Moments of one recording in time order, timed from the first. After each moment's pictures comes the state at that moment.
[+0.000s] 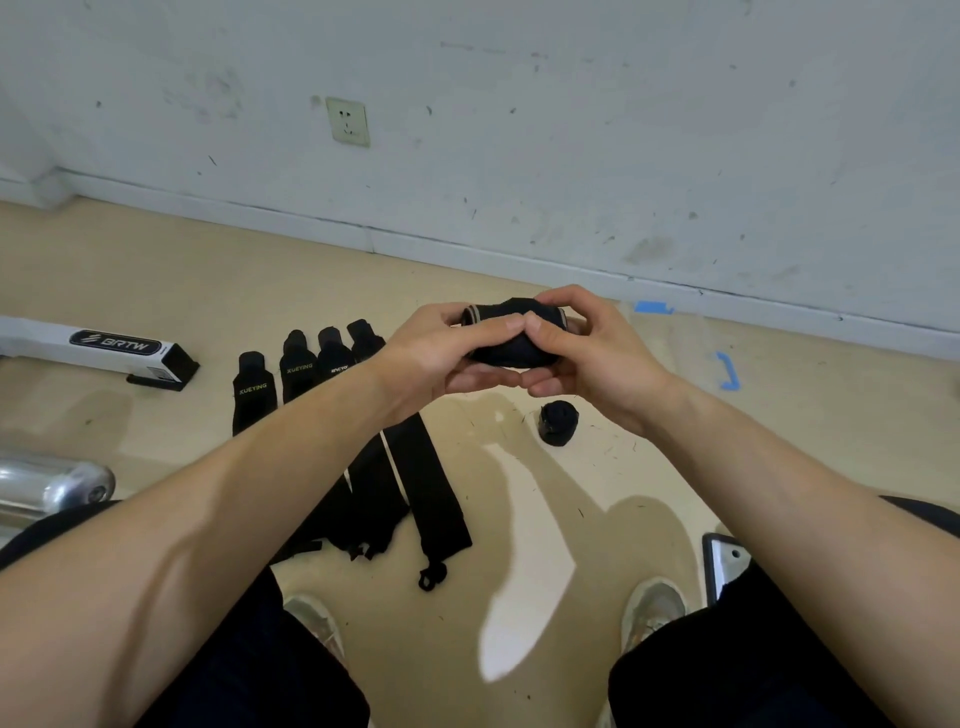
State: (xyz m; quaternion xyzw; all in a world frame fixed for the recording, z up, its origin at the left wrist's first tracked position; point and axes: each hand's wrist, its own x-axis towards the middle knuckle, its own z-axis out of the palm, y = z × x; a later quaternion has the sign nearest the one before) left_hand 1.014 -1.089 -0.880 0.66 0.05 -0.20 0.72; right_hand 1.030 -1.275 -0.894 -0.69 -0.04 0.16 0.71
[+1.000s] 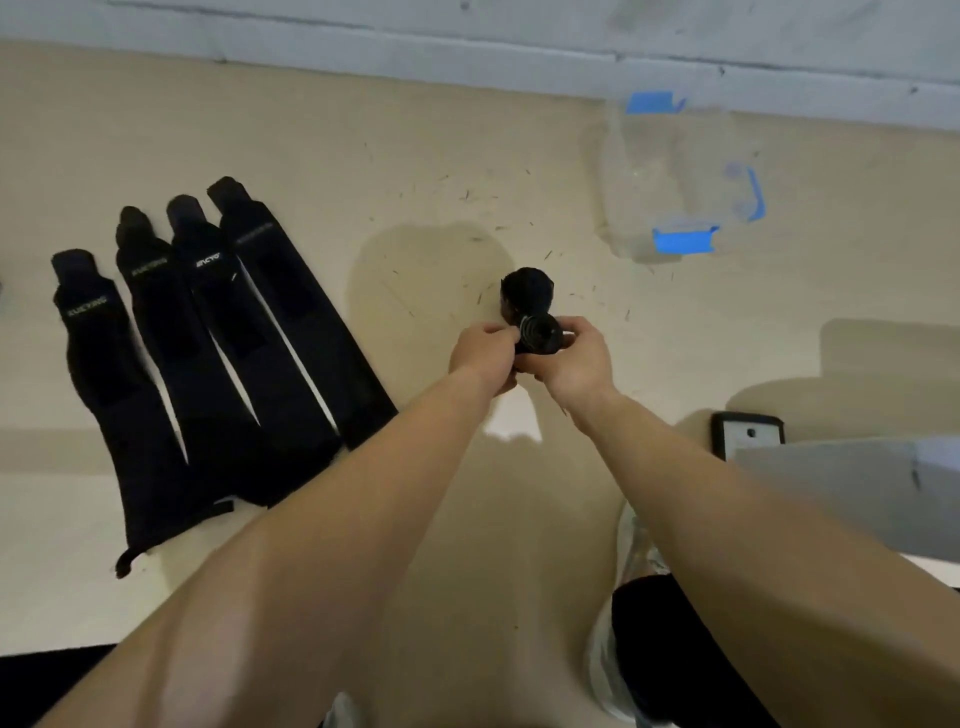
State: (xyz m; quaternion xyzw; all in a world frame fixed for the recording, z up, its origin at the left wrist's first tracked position) left_hand 1.093 -1.216 -1.172 0.69 0.29 -0.28 0.60; right_hand 1.070 -1.329 -1.185 -0.76 0.28 0.12 0.57
